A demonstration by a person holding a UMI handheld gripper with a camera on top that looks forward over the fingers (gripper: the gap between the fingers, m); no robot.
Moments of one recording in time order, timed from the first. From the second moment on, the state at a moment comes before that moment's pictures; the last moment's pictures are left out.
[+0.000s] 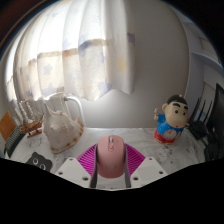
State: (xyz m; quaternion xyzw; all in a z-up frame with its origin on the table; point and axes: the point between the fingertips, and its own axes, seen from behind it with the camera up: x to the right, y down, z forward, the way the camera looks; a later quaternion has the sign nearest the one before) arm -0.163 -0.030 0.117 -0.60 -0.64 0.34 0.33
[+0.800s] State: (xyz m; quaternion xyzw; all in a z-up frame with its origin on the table) arm 0.003 -0.331 -0.005 -0.57 -0.73 0.31 0.21
